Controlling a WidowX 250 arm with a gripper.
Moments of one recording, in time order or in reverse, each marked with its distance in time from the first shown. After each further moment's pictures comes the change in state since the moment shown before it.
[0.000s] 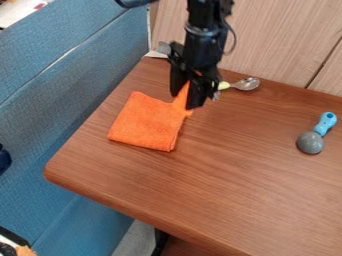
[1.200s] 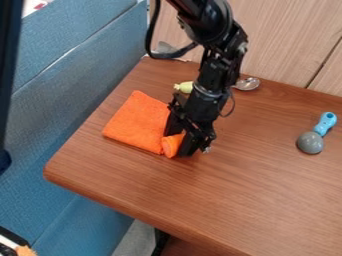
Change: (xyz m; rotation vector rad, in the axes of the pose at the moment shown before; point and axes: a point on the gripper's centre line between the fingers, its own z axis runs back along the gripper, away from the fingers) arm -0.012 -0.012 -0.072 0.018 0.222 -0.062
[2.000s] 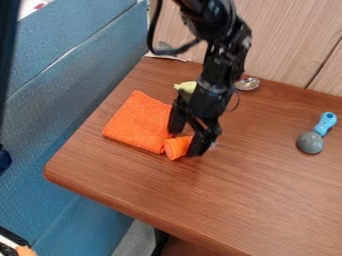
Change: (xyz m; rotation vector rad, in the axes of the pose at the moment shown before) arm 0.003 0.000 0.020 0.006 -0.058 -0.003
